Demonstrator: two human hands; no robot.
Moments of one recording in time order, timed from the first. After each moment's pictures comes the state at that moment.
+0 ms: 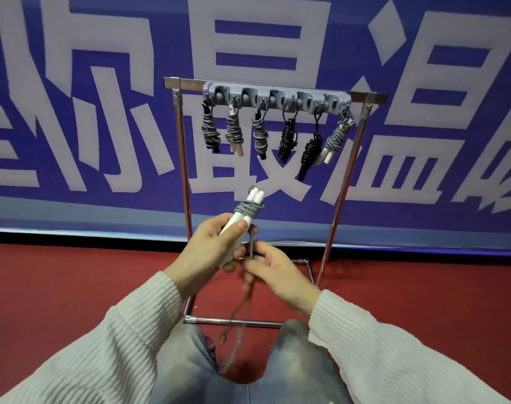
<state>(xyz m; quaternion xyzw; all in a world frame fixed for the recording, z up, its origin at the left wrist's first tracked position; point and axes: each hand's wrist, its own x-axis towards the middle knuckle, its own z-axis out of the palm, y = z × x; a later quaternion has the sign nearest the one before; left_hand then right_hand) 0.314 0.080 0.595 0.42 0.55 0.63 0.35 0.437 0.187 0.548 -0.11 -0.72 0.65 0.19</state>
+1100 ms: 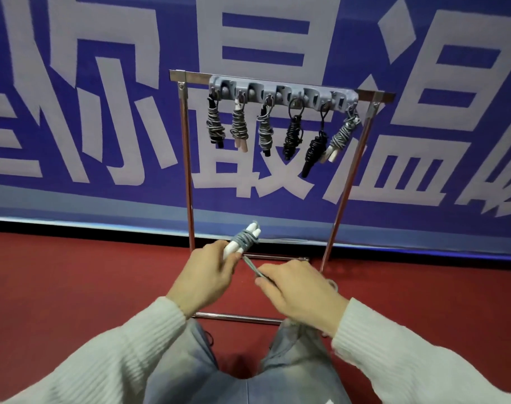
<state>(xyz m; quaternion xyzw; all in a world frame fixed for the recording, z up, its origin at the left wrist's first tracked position) 0.306 0.065 0.549 0.48 0.79 0.36 0.08 0.478 0.186 0.553 -0.15 -0.98 0.06 0.10</state>
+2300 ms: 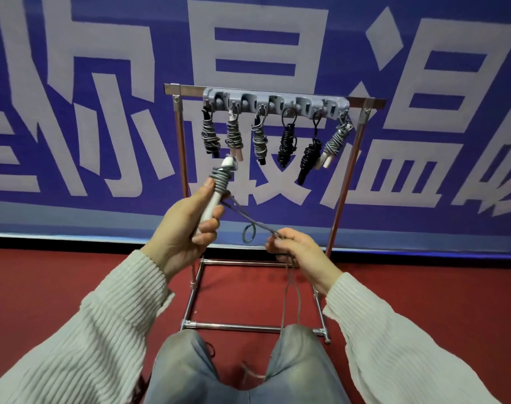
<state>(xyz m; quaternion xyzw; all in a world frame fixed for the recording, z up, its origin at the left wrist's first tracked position) 0.287 0.073 0.642 0.25 0.42 0.74 0.47 0.452 0.244 0.562 -0.25 -0.73 0.60 0.22</state>
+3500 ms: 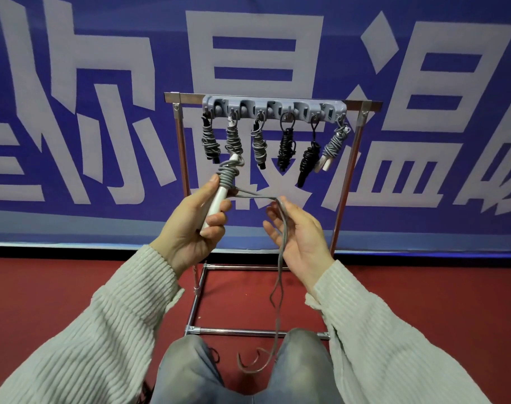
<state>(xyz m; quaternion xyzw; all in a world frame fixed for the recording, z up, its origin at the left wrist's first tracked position) 0.291 0.084 0.657 0.23 0.40 0.73 0.50 0.426 0.212 0.613 -0.19 -0.38 0.81 0.40</state>
